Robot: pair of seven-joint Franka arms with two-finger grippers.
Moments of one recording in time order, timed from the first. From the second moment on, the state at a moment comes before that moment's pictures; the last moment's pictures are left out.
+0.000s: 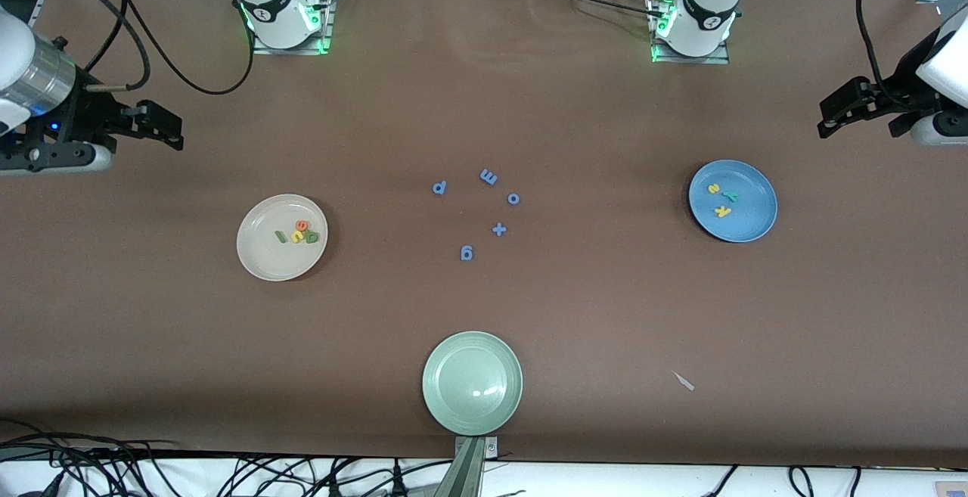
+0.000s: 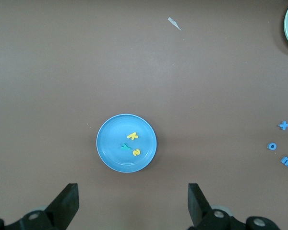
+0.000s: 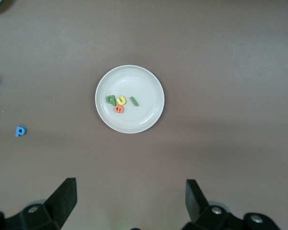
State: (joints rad) left arm -0.01 0.02 -0.05 -1.49 0.01 1.49 -0.09; right arm 0.21 0.06 -0.09 -1.56 -0.02 1.54 0.04
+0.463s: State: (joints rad) left arm -0.01 0.02 -0.05 -1.49 0.01 1.49 -0.09; right arm 0.13 0.00 -0.04 -1.62 -0.03 1.55 0.04
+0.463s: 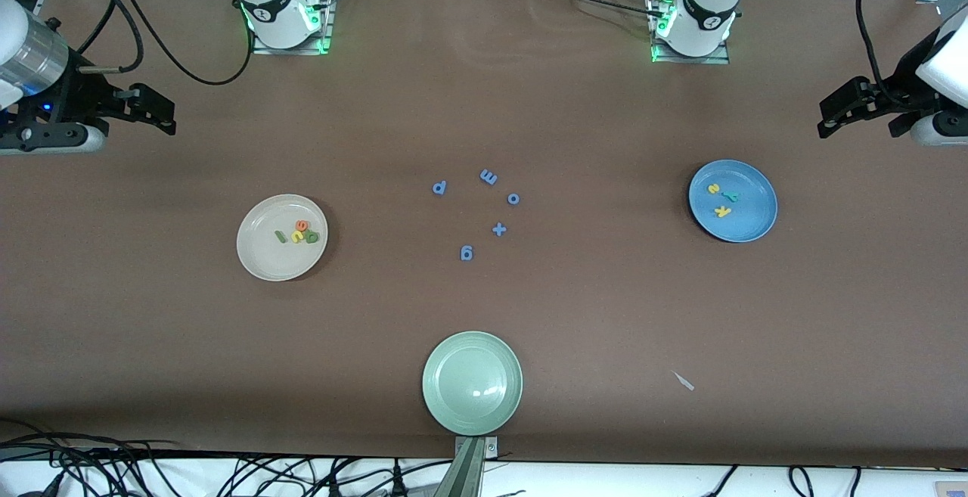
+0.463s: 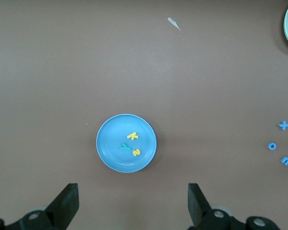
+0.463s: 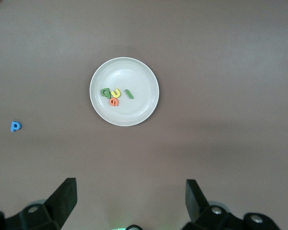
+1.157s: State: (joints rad) left arm -0.01 0.02 -0.05 -1.49 0.01 1.49 -0.09; right arm 0.12 0.00 -0.04 -1.62 -0.01 1.56 0.04
